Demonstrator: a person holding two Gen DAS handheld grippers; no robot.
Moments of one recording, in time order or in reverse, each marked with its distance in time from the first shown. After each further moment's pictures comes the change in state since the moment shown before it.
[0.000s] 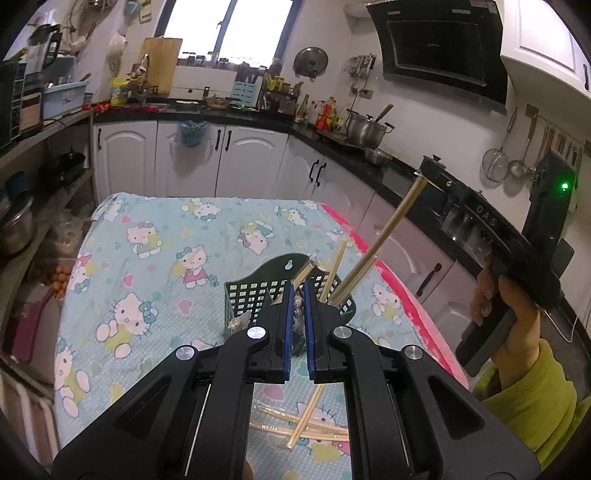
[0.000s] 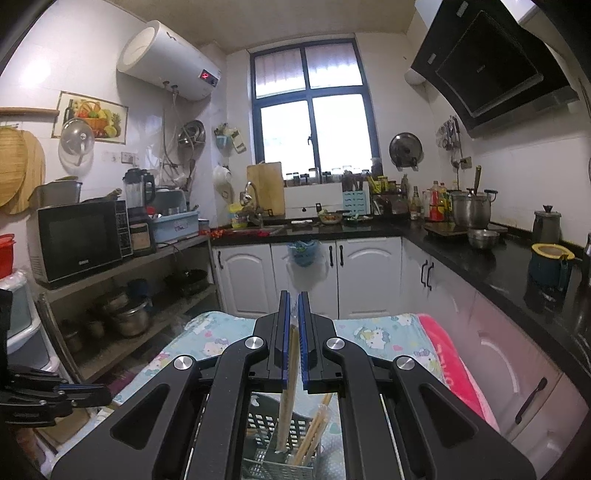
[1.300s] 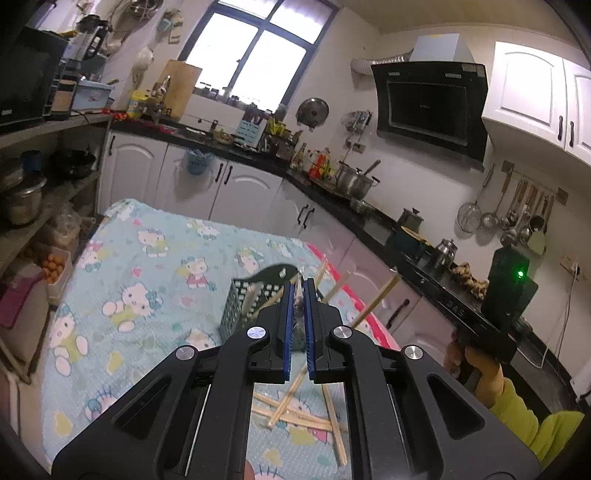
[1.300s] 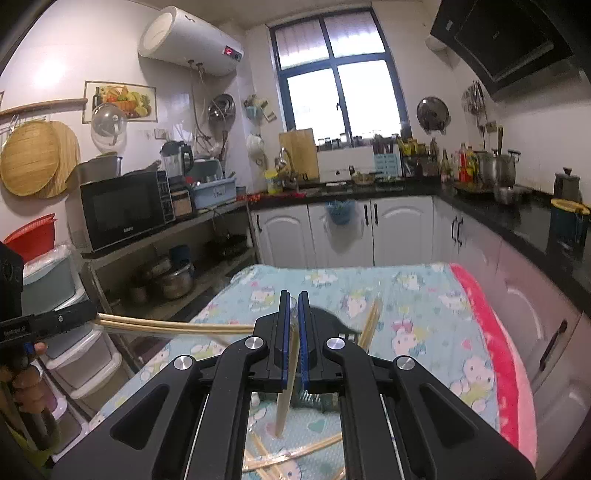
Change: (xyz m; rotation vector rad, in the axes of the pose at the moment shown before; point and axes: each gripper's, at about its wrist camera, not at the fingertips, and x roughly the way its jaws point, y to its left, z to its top) left arm -0.091 0.025 -0.050 -0.118 -0.214 -0.082; right arm -0.068 0.026 -0.051 0.021 0.123 0.151
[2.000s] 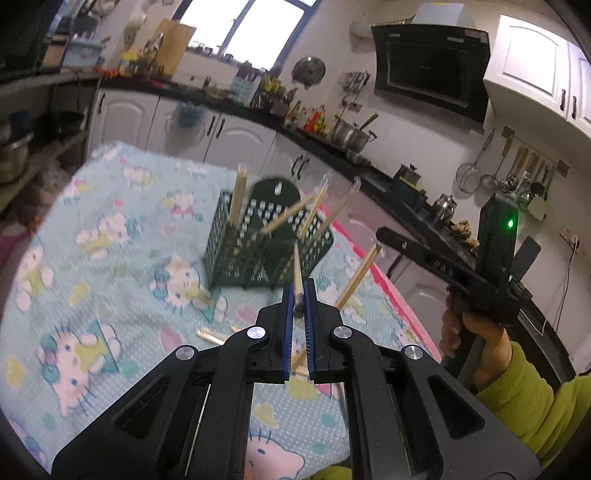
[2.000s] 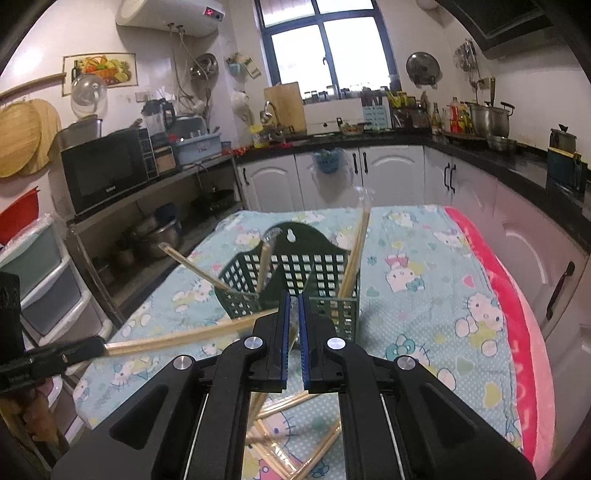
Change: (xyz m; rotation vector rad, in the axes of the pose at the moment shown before) left arm 0.035 0.008 -0.083 -0.009 0.142 -0.042; right arm 0.027 -0.014 -0.065 0.044 0.175 -0.029
